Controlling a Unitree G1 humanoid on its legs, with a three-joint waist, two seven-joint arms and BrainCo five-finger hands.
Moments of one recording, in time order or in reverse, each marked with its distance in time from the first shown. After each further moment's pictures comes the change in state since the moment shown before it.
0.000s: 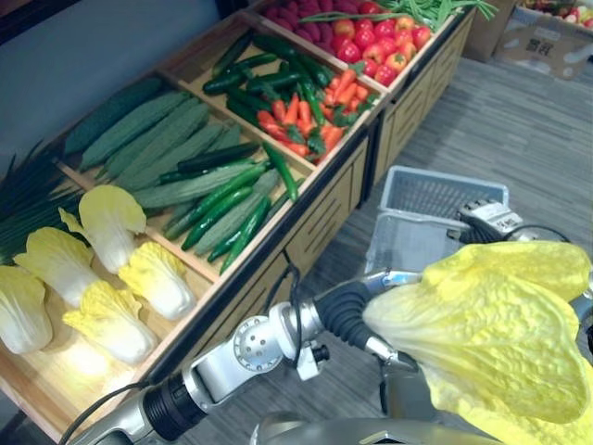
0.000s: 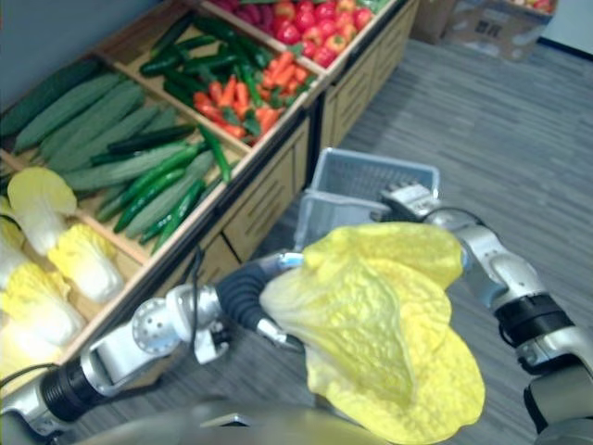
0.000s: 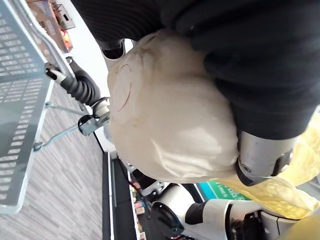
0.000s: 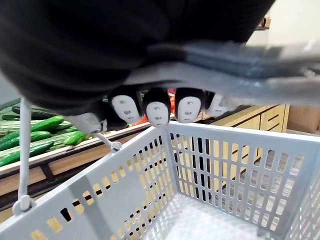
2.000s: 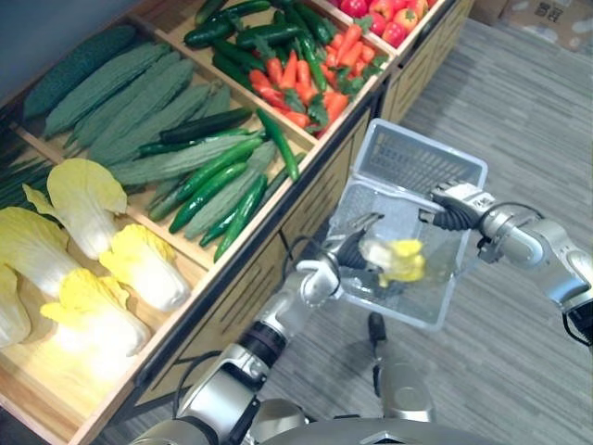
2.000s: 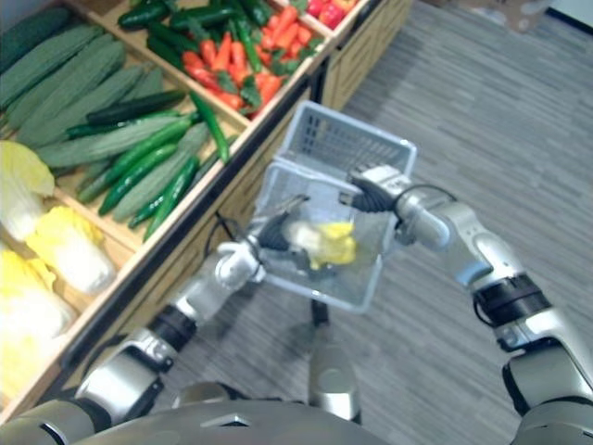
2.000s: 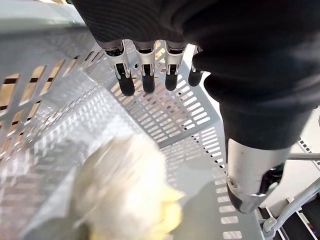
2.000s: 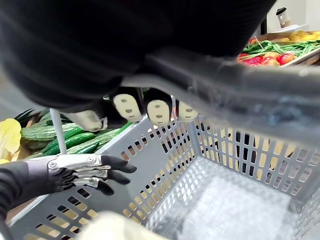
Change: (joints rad) left arm -0.254 -0.555 0.303 0.921 0.882 0.191 0.236; right arm -0.110 0.077 -0.002 -0.089 0.127 -0.022 0.163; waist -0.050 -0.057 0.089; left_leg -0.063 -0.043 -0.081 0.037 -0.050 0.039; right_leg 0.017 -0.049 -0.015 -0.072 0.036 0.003
